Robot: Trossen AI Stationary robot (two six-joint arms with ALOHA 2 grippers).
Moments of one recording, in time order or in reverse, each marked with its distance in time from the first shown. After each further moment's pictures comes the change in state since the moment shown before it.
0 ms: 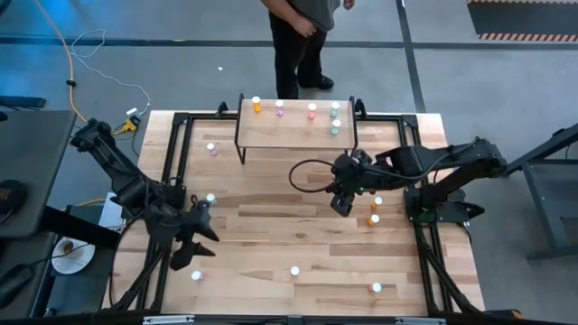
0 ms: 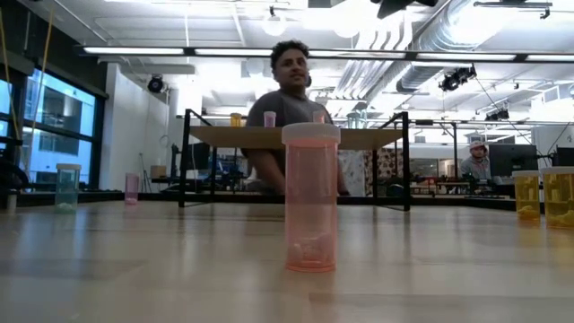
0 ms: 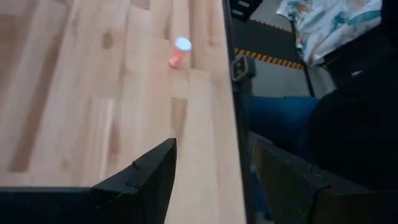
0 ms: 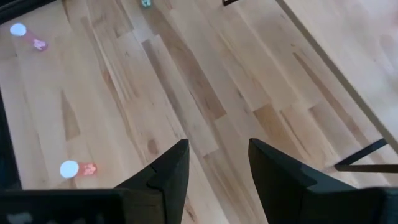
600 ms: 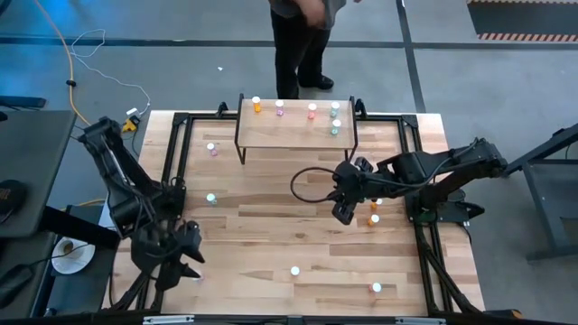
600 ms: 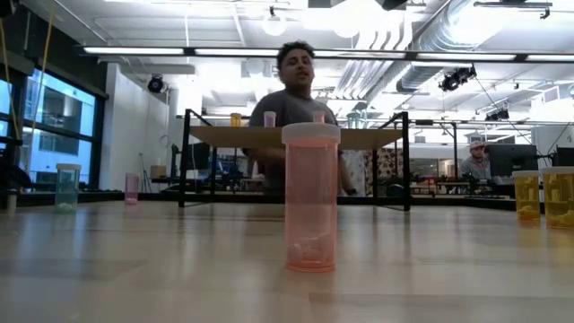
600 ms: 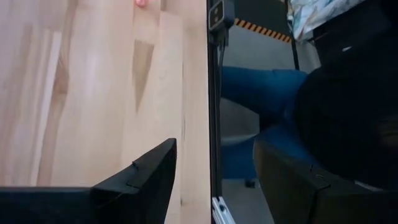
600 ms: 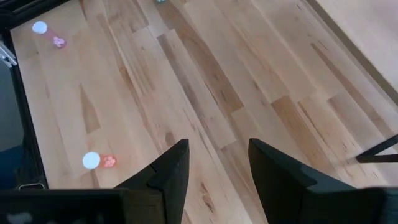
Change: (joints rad) left arm -0.226 0.088 0.000 0.000 -0.026 -0.248; right arm 0.065 0.003 0.000 0.001 0.000 0.076
